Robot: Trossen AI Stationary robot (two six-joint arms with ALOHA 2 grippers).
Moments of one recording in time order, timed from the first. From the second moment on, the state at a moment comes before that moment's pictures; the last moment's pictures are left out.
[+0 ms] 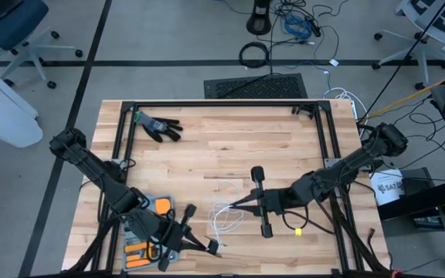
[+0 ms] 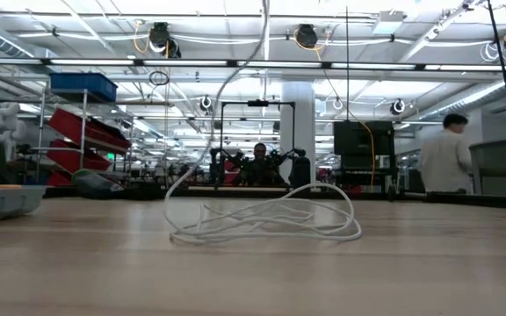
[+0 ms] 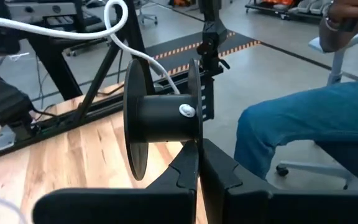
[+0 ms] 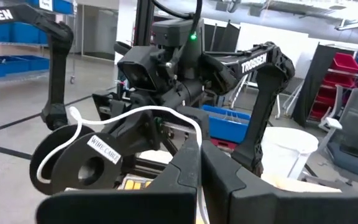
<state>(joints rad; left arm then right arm) -0.69 1.47 1.18 0.02 -0.24 0.06 0.52 1.43 1.06 0.47 0.36 -0.16</state>
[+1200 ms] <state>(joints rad) -0.59 1.59 1.24 0.24 0.00 0.25 0.52 1.60 1.06 0.44 0.34 0.06</state>
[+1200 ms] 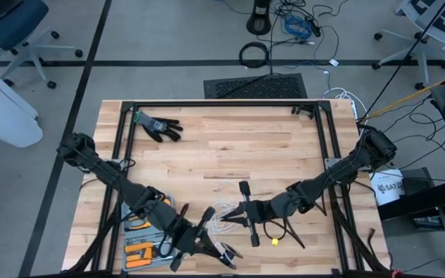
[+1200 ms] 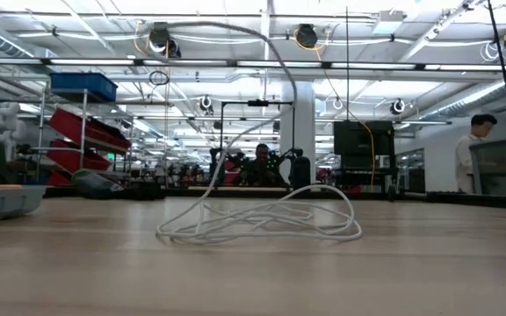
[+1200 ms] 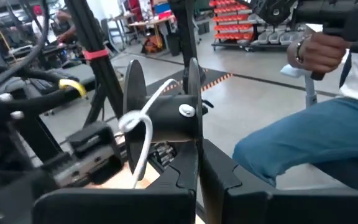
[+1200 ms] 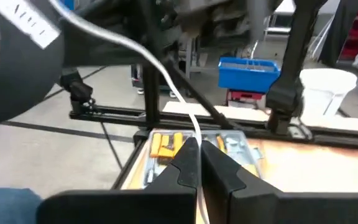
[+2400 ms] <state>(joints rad) -0.71 1.49 1.28 -0.22 -0.46 0.04 0.67 1.50 1.06 0.20 0.34 0.18</state>
